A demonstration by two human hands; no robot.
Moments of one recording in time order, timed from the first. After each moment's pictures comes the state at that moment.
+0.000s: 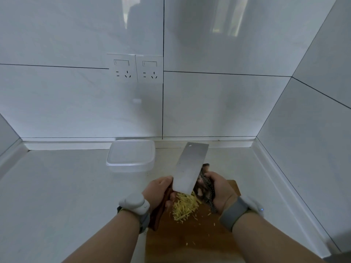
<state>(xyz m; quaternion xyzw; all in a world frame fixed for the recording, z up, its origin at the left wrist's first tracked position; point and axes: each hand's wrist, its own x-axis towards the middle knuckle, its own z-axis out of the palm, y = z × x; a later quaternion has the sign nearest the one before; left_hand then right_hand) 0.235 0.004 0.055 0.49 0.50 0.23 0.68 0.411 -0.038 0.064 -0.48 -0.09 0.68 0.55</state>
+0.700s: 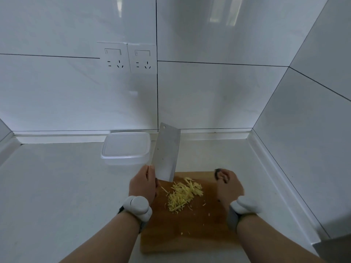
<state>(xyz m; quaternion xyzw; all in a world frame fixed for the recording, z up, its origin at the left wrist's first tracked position) 0.232 0.002 0.022 0.58 0.60 0.38 0.39 0.454 -0.060 0.007 -0.84 -0.33 0.20 0.38</state>
